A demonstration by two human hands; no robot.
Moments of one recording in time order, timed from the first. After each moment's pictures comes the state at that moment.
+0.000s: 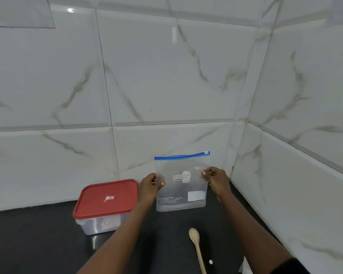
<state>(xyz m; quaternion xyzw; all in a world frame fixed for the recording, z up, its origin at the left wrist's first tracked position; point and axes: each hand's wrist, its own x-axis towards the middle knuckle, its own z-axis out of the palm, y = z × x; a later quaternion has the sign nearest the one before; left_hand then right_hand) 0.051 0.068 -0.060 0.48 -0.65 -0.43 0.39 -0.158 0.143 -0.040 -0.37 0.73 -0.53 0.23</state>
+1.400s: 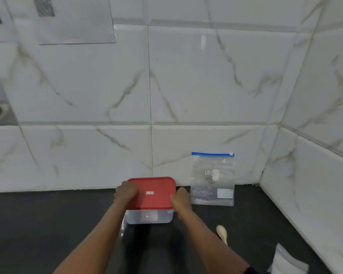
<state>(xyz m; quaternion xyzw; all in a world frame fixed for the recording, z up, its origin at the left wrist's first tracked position) 0.213 0.024 -0.079 0.75 -0.54 -0.33 0.20 0.050 0.123 -0.061 -0.40 0.78 -0.35 0.33</state>
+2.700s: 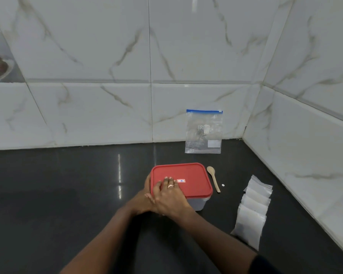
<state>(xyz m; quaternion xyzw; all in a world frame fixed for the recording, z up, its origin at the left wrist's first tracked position) 0.251 0.231 -0.146 0.40 -0.78 -0.47 0.14 0.140 0.298 -0.110 -0.71 0.70 0.05 -0.07</state>
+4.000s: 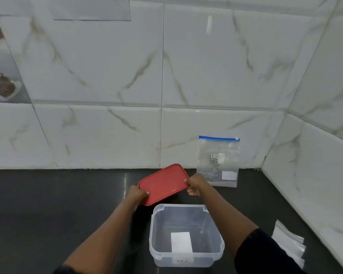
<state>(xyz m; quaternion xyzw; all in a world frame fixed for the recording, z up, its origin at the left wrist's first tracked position) 0.230 0.072 -0.139 0.66 -0.46 -0.53 0.28 0.024 0.122 -0.073 -0.32 0.76 -0.34 0.45</state>
